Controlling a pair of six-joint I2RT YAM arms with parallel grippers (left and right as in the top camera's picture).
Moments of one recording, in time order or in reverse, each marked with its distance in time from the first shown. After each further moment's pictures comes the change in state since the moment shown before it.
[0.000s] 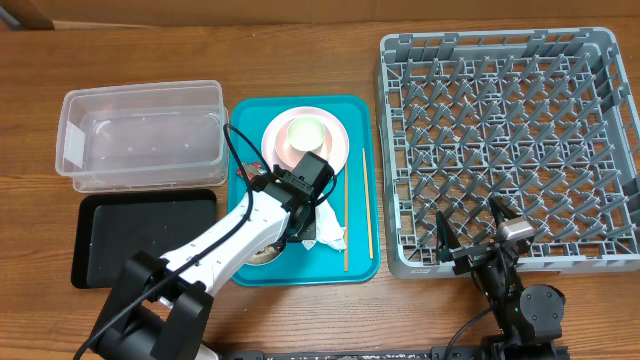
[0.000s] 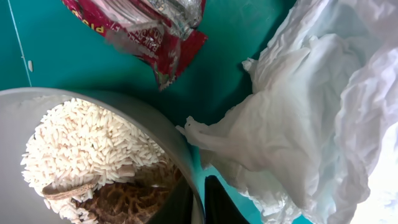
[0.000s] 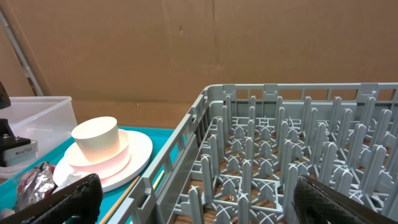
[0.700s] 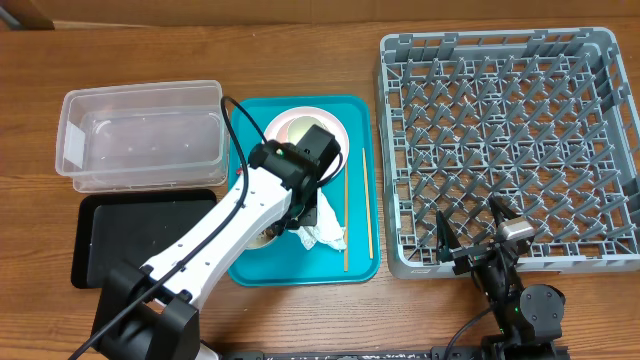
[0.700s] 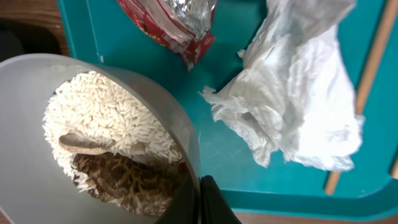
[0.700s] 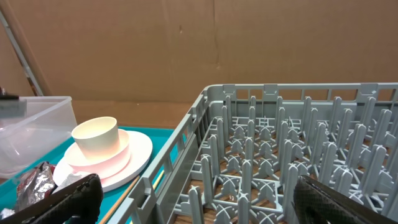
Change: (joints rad) left arm 0.000 0.008 0.289 -0.362 -0.007 0.031; right arm 0.000 0.000 0.000 0.000 0.000 0.000
